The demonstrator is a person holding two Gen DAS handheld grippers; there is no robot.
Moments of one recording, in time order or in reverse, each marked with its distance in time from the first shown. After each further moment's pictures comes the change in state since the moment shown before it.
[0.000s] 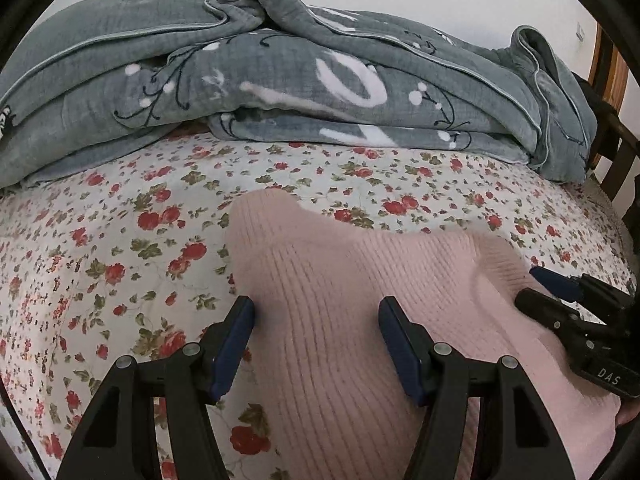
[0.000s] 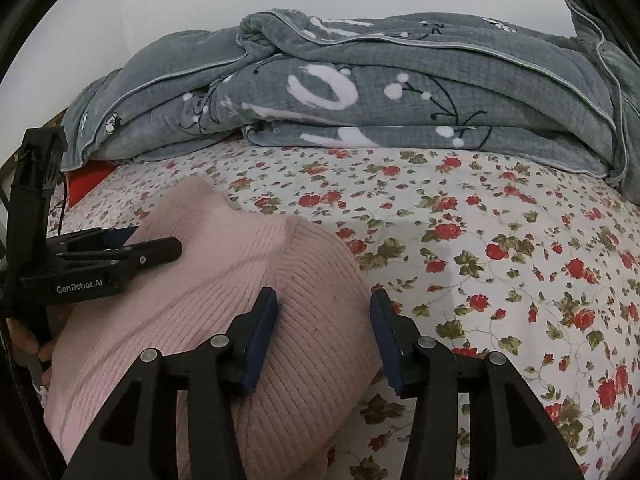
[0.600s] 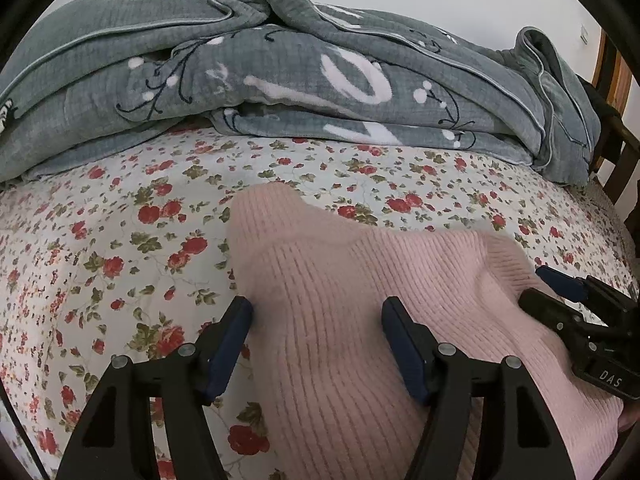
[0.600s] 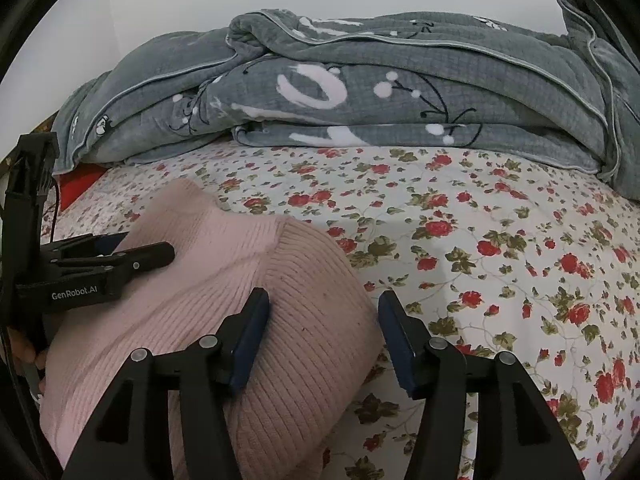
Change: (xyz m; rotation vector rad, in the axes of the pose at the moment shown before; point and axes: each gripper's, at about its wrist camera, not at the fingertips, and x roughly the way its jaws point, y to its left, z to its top) left arm 0.005 0.004 -0.001 -0.017 0.004 -0.004; right arm 0.002 -0.002 -0.001 0.013 -0.003 -0.031
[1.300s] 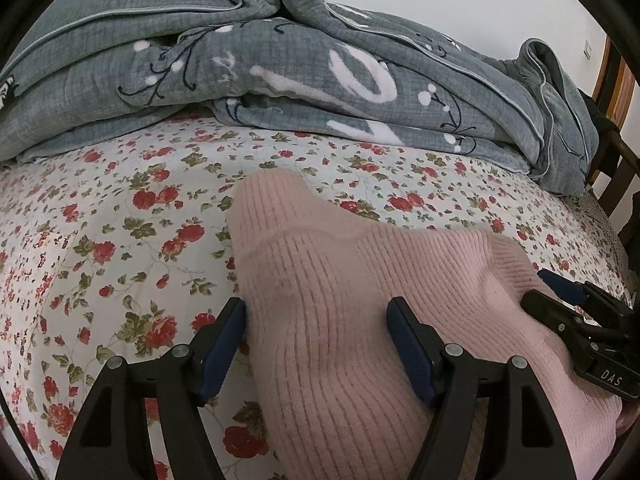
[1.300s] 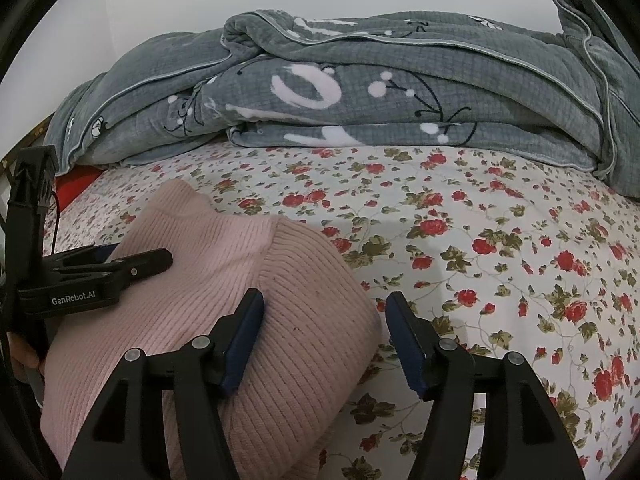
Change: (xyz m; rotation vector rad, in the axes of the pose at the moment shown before) left arm 0.005 0.007 -0.006 -0.041 -0.008 -0.035; right arm 0.001 -0.002 -0.001 0.010 -0.002 -0.010
